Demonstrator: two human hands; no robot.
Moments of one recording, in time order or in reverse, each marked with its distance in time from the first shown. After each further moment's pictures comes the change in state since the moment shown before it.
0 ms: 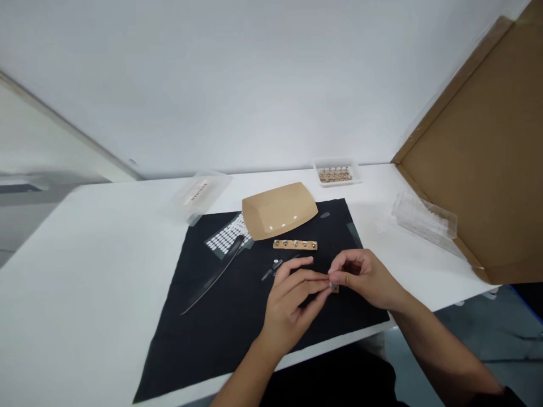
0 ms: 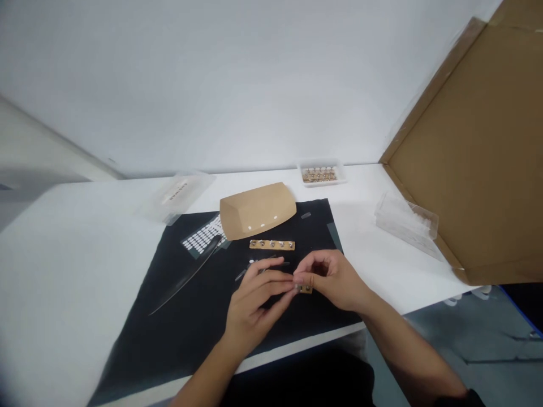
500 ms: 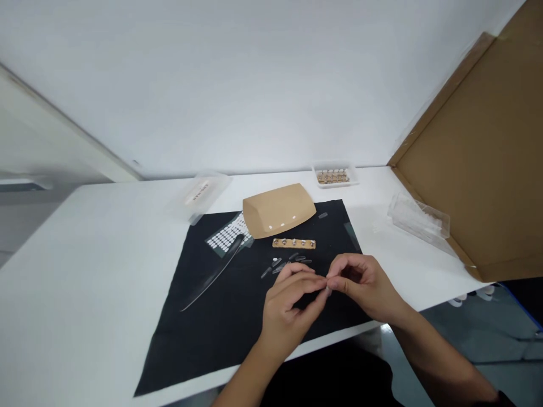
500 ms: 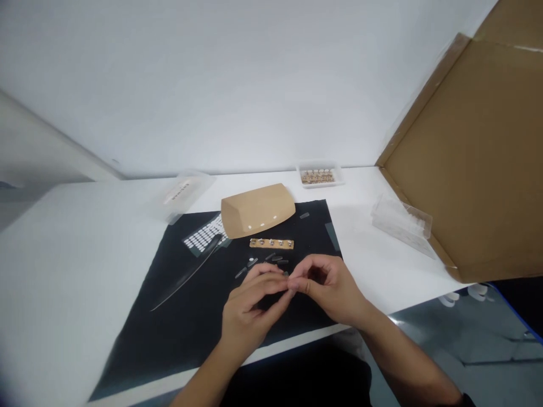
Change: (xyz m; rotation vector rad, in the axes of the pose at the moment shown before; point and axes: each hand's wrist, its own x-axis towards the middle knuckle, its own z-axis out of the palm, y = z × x) left_hand 0.003 0.018 0.001 -0.171 0.119 -0.093; right_hand -0.020 -0.006 0.019 0.004 0.091 -0.124
